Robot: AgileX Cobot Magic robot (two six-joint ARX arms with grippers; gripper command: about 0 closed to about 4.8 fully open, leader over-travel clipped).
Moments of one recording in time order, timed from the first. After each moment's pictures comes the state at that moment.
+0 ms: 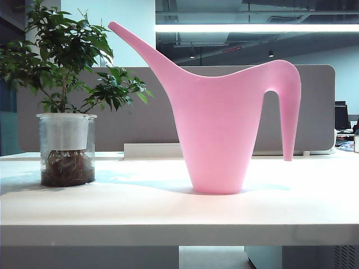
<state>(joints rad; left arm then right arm) -0.30 0.57 1.10 -1.05 0.25 0.14 0.11 0.00 0.01 -0.16 0.13 -0.05</state>
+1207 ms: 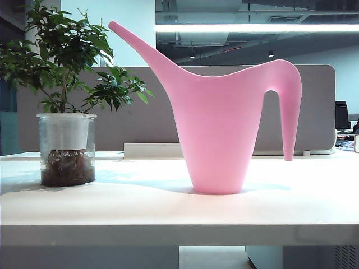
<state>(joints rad) -0.07 0.34 0.47 -0.45 0.35 0.23 0.11 0.00 0.01 -0.16 0.13 -0.05</state>
